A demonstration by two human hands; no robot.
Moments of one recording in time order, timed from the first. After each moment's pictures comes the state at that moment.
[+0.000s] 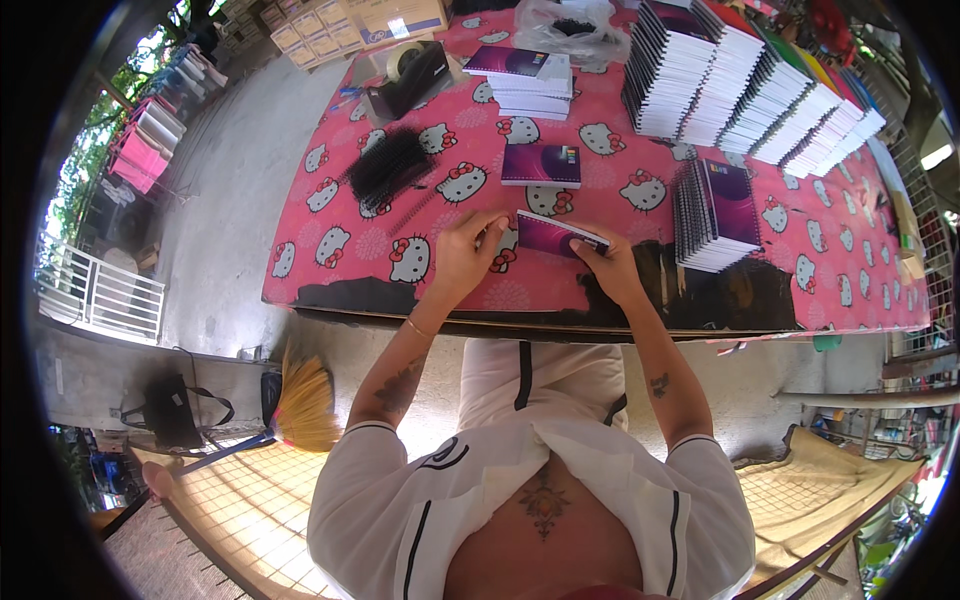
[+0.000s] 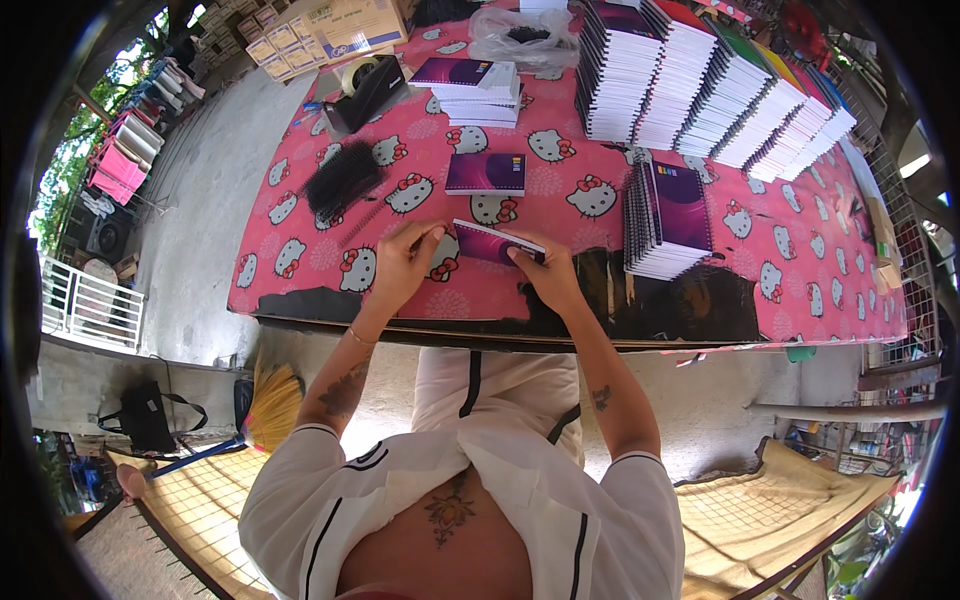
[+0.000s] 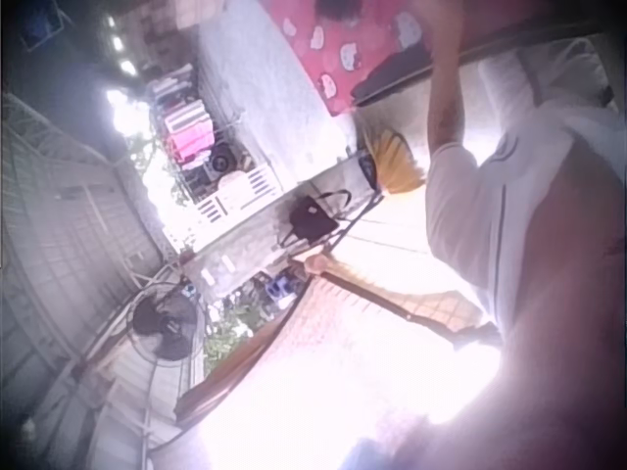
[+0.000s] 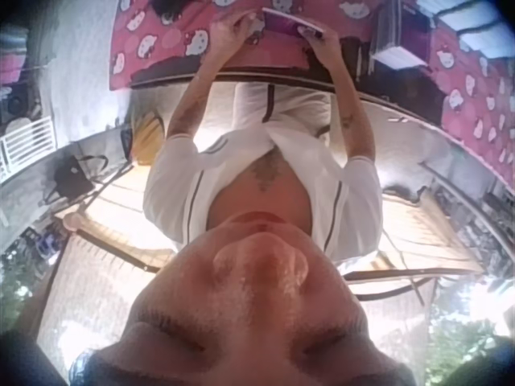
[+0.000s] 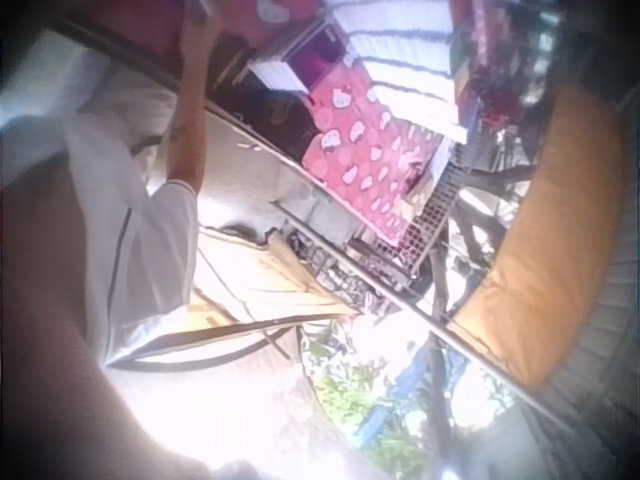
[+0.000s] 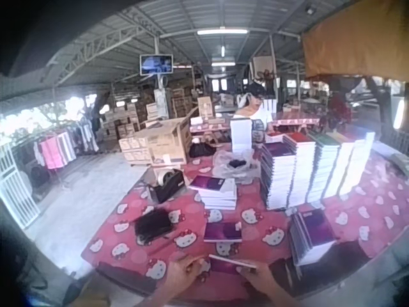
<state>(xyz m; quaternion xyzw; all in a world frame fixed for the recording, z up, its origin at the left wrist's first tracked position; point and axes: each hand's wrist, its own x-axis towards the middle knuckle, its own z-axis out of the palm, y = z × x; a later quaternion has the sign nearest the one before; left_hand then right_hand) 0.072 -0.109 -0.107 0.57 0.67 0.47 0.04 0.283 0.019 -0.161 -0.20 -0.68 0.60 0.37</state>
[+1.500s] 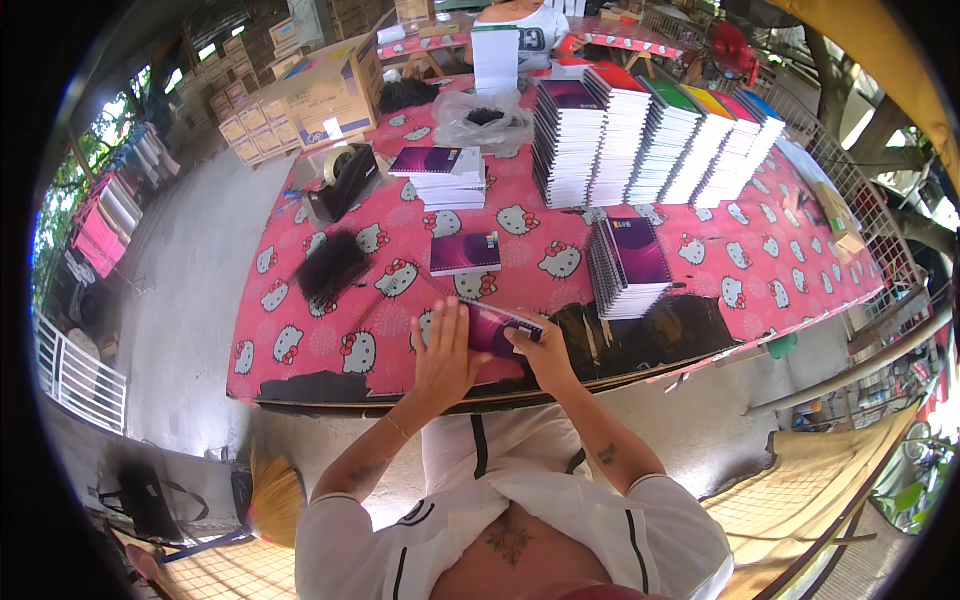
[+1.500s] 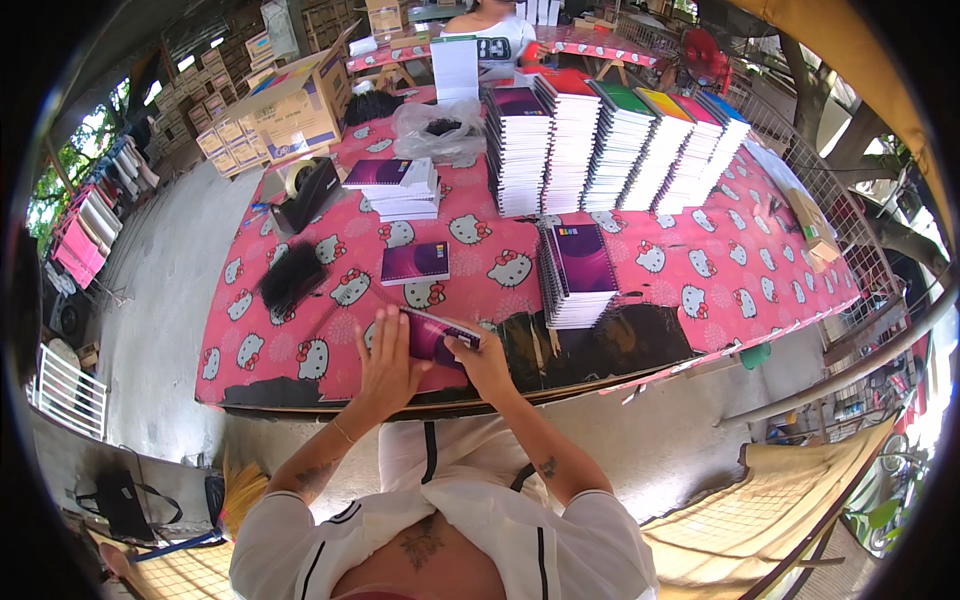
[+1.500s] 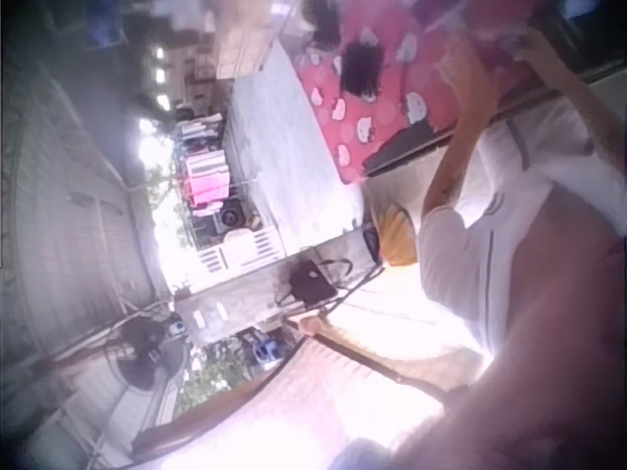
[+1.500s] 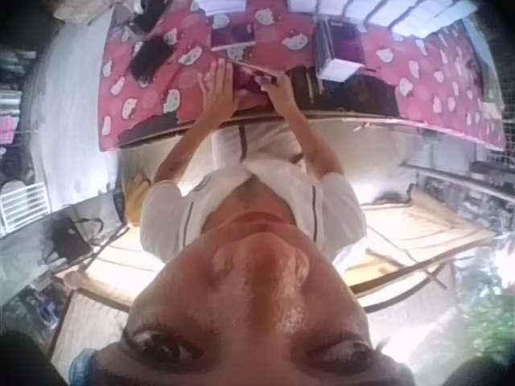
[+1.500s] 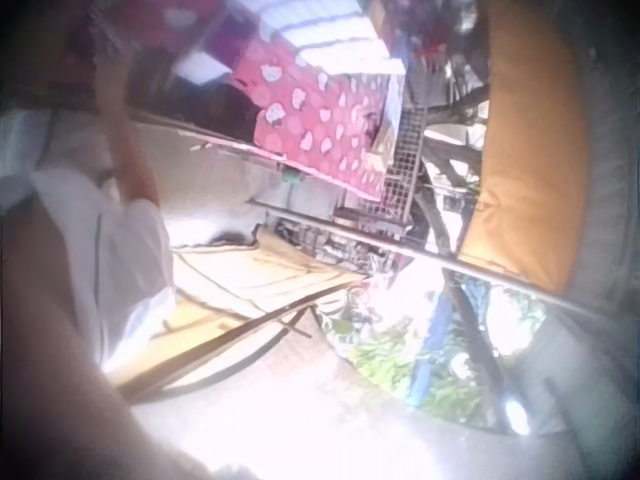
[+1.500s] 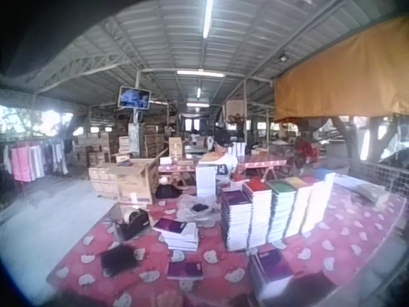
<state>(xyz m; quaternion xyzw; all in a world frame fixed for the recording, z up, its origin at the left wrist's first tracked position) 0.125 -0.127 -0.142 0.68 0.69 0.21 -0.15 0.298 -0.031 -0.128 -0.28 -0.55 0.69 0.39</state>
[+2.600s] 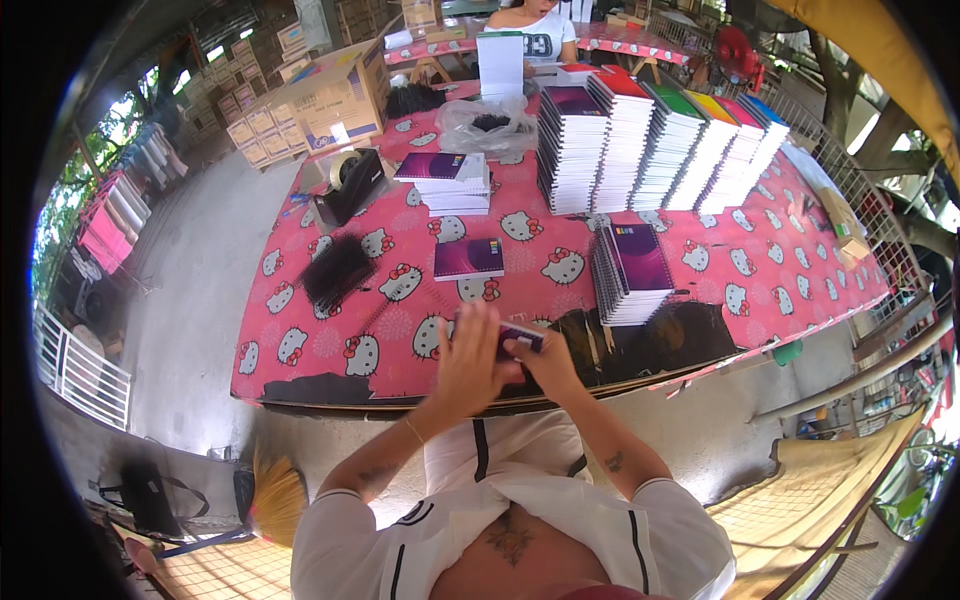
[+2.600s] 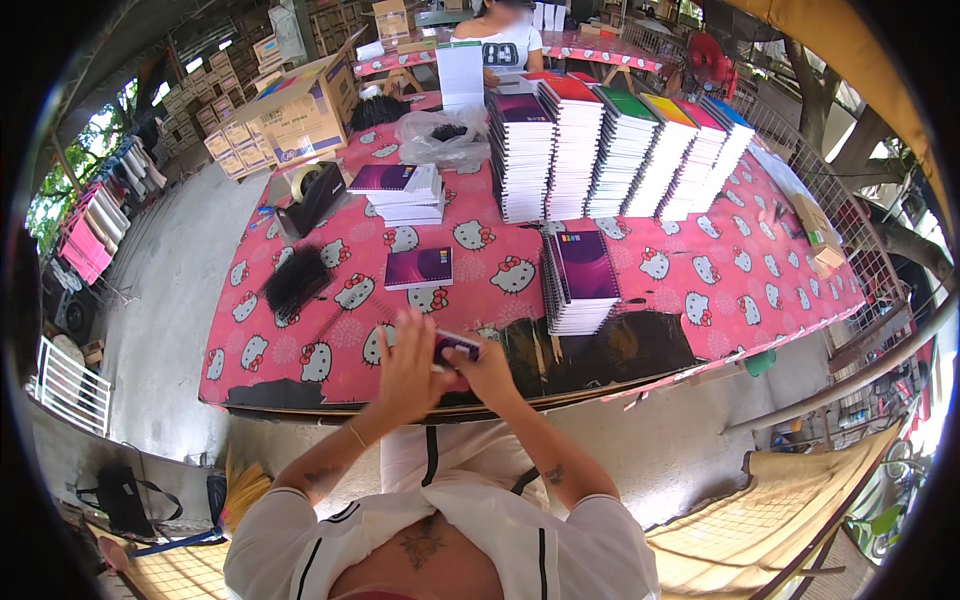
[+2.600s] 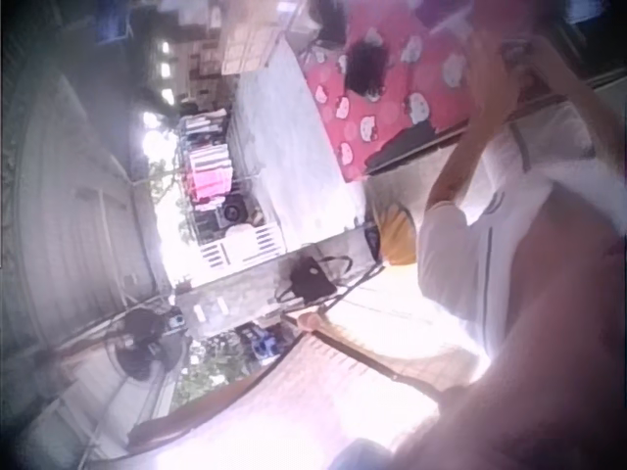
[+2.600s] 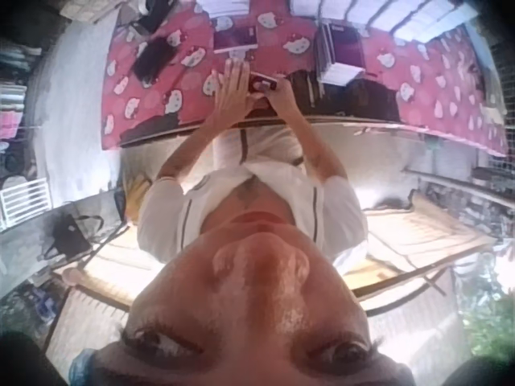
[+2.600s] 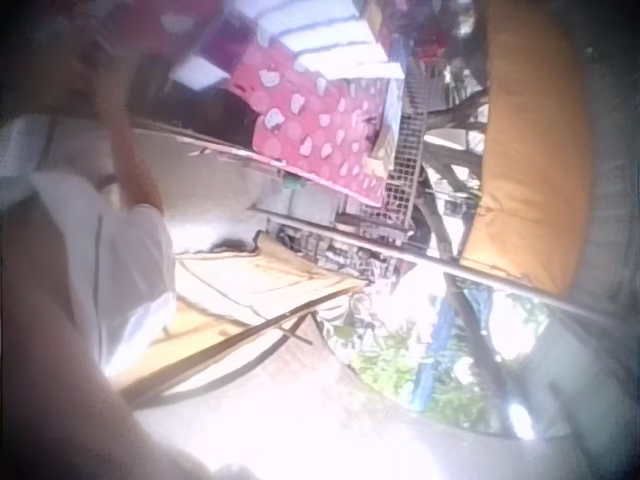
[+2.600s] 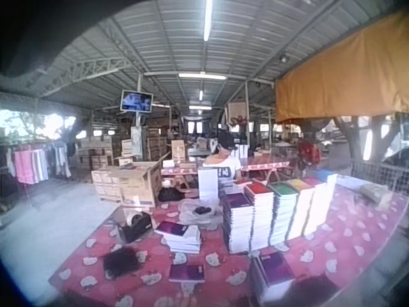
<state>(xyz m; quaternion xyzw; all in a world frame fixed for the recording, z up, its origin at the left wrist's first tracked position) 0.156 -0.109 -0.107 0.71 0.65 0.24 -0.14 0.306 -0.030 -0.124 -0.26 -0.63 0.63 0.38</state>
